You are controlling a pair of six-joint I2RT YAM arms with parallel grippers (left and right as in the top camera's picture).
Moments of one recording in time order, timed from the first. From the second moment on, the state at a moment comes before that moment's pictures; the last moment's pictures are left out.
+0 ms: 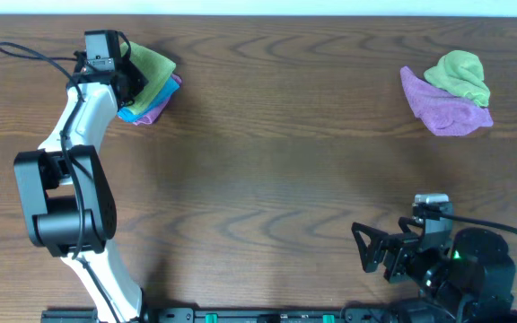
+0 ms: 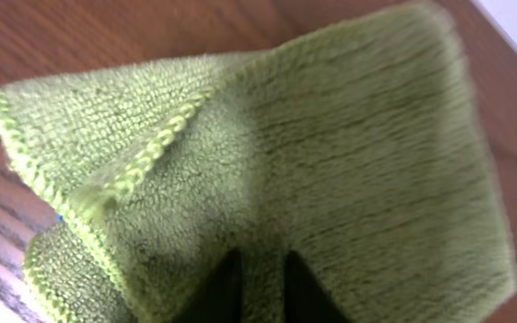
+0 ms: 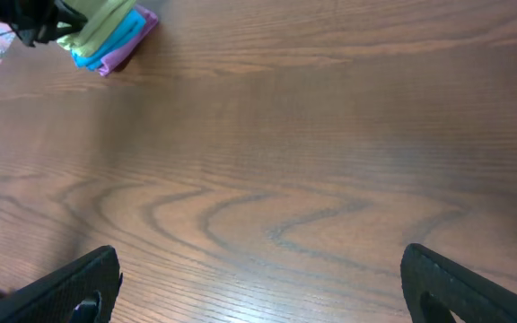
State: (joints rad) left arm 0.10 2.03 1.50 -0.43 -0.04 -0.61; right arm 0.16 0.43 0.79 -1.05 -0.29 0.31
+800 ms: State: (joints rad) left arm 0.10 1.64 1.56 -0.61 -0.04 -0.50; right arm 0.16 0.43 0.79 -1.05 -0.29 0.31
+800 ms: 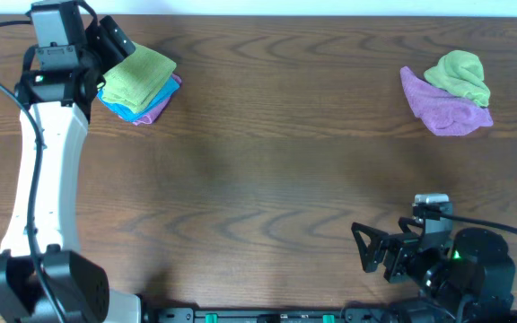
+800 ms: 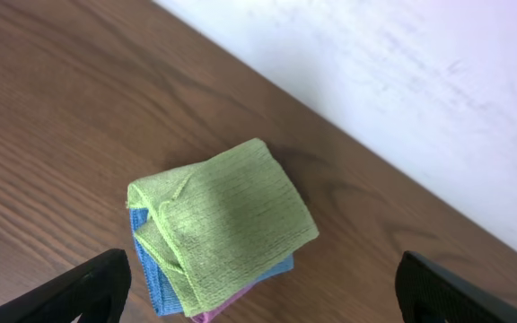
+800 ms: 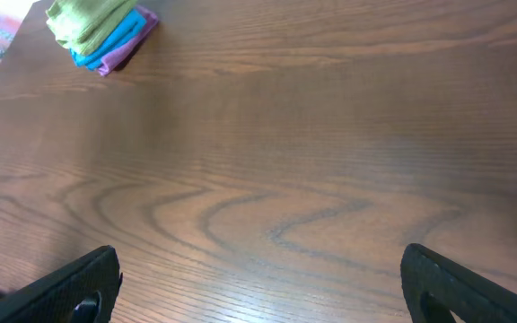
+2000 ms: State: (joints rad) left arm 0.10 0.91 1.47 -1.12 -0.04 -0.25; right arm 0.16 0.43 0.79 -1.05 -0.29 0.31
